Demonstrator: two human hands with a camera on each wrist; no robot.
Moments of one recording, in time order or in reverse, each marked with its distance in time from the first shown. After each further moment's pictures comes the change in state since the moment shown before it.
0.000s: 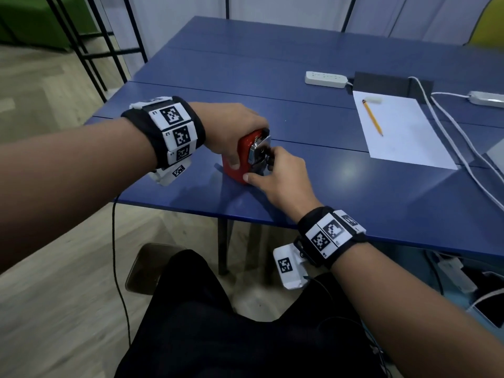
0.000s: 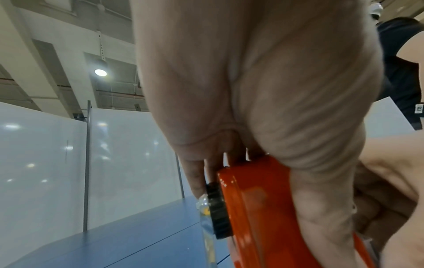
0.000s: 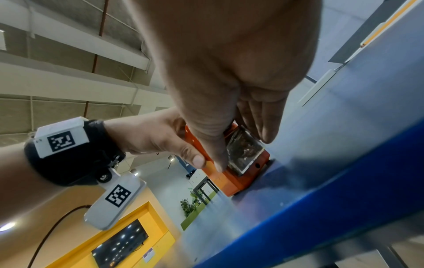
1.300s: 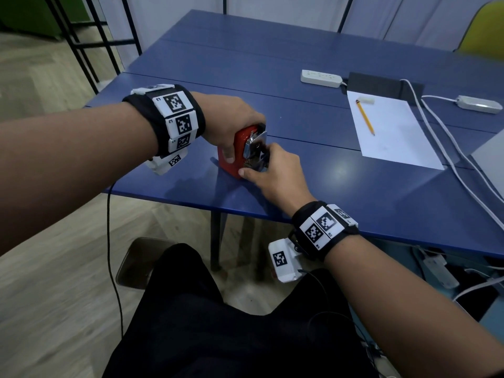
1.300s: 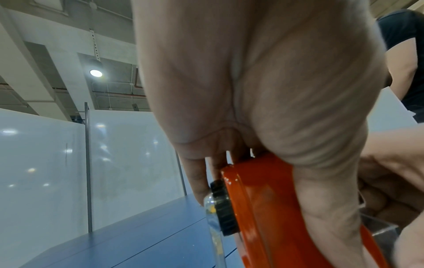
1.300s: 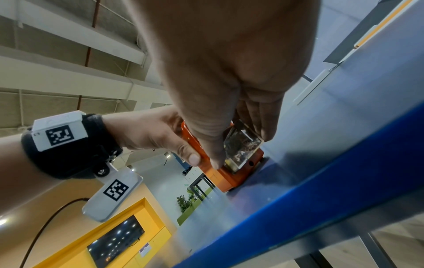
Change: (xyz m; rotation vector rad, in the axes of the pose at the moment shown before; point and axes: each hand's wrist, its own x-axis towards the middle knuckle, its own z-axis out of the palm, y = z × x) left_hand 0.003 0.001 -0.001 0.009 0.013 0.000; right_hand -0.007 -0.003 -0.004 -0.021 -0.013 -0.017
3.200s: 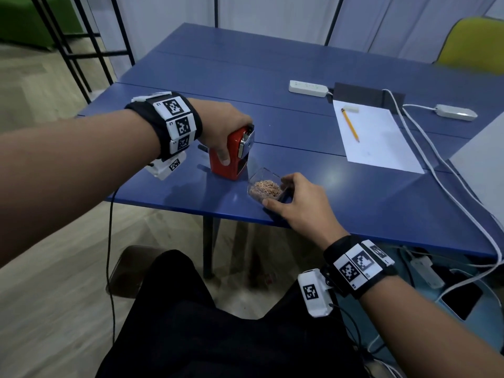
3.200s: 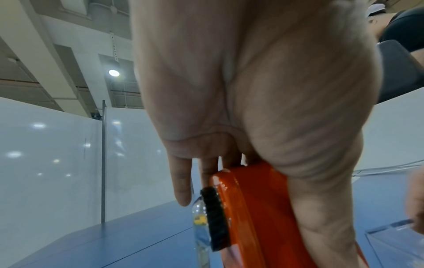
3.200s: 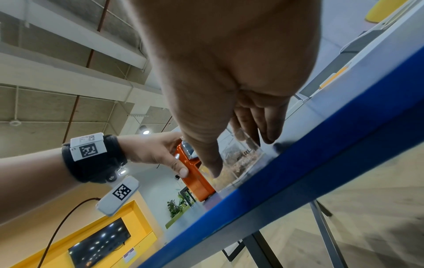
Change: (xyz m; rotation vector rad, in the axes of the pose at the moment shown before) left_hand 0.002 0.010 -0.010 -0.001 -0.022 -0.134; right_hand -0.053 0.048 -0.047 -0.057 -0.071 0.085
